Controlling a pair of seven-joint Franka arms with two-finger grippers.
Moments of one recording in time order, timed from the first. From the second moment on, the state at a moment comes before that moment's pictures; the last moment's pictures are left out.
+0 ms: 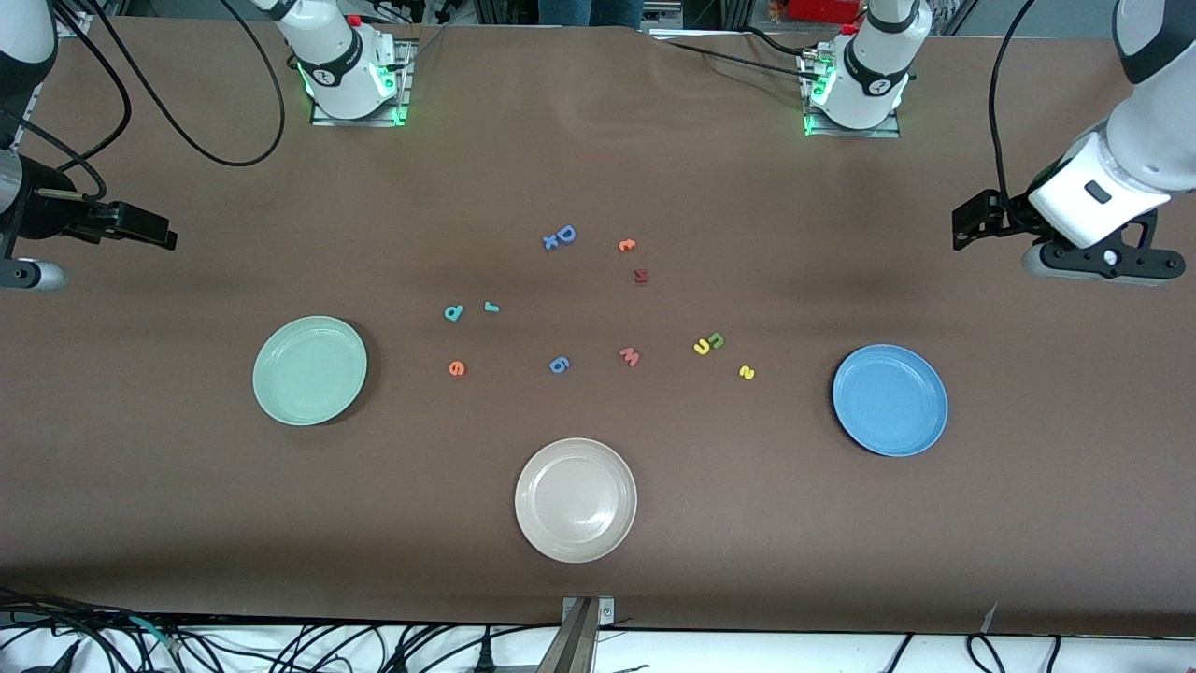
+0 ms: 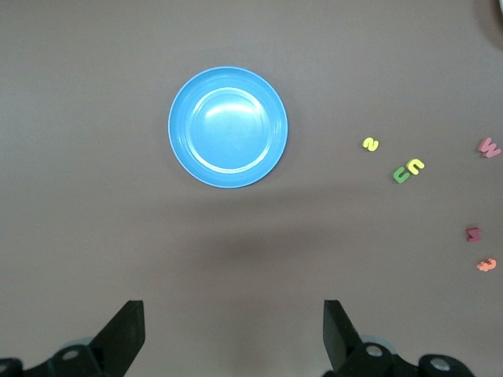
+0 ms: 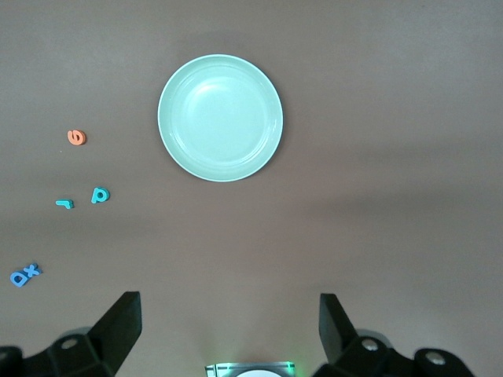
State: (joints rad) left arm -0.03 0.05 -0.07 -1.66 0.01 1.59 -0.01; right arm -0.05 0.11 0.00 -1.57 0.01 1.51 0.04
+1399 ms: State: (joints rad) left arm -0.23 0.52 -0.09 -1.65 -0.03 2.05 -0.23; right arm -0.05 0.11 0.00 -1.57 0.01 1.51 0.04
